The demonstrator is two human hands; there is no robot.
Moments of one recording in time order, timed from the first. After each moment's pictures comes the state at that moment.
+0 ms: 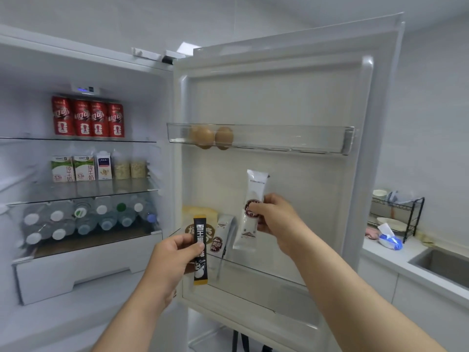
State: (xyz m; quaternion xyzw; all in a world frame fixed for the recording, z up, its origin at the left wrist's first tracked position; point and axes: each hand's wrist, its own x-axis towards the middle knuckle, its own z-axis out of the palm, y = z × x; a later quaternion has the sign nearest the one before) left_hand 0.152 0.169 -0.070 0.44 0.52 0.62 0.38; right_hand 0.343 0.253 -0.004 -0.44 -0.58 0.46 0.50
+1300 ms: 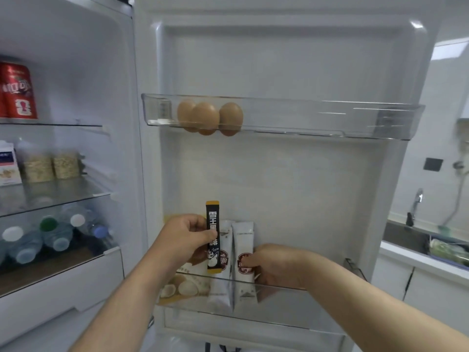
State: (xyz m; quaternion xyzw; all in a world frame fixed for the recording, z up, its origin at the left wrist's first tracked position) left_hand 0.096 0.304 -0.057 0.59 0.45 0.48 0.46; right_hand 0.304 0.302 -0.085 -0.56 -0.53 0.59 0.21
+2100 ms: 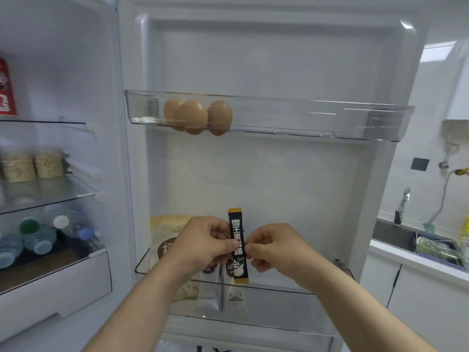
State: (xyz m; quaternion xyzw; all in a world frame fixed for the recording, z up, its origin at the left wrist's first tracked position) left_hand 0.138 0.298 -0.052 0.67 0.41 0.42 0.45; right_hand 0.312 0.261 -0.045 -0.59 -0.61 0.35 0.40
